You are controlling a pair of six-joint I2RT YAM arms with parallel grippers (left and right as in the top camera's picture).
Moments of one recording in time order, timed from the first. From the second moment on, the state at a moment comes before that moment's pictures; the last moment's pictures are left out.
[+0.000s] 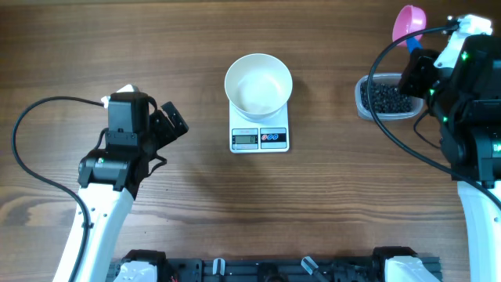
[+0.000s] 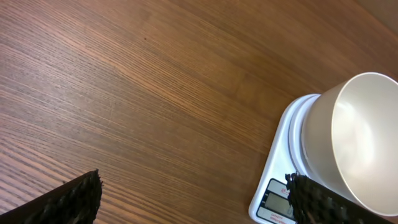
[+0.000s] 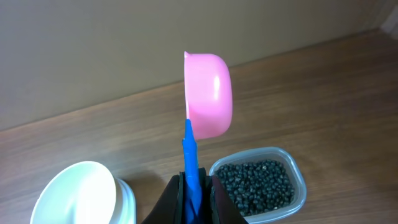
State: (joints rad) left arm -0.10 1.13 0.91 -0.68 -0.08 -0.59; right arm 0.02 1.19 1.41 -0.77 0.07 0.26
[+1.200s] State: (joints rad) left arm -0.10 1.13 0.91 -0.68 -0.08 -0.59; right arm 0.02 1.25 1.41 -0.61 0.23 0.25
